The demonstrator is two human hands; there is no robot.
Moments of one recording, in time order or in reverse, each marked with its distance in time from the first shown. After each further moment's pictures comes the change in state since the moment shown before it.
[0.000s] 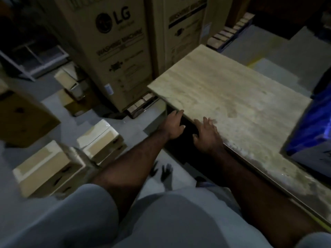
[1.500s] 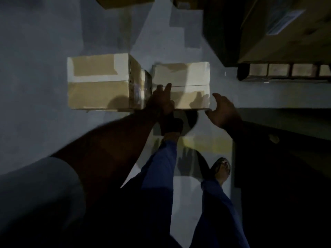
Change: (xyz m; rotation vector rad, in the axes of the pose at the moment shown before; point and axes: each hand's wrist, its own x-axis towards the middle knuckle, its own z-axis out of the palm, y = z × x) left_hand 0.003 -0.661 0.002 -0.289 0.129 -1.016; right_hand 0.408 -0.384 0.430 -0.026 -0.829 -0.314
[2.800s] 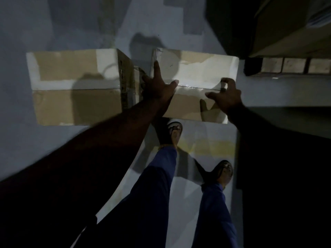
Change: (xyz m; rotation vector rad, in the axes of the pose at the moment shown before) left_hand 0.126 -0.034 0.007 -0.369 0.124 -0.336; right_hand 0.157 -0.008 0.039 0.403 0.217 0.312
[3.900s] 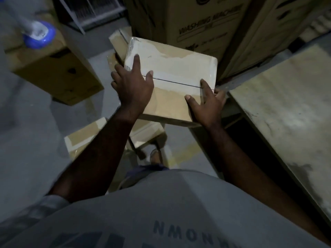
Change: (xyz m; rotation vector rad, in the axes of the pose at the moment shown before) left_hand -0.495 0.180 -0.231 0.302 0.558 0.800; right_hand -0.496 0.029 -0.256 0.270 0.788 -0.356
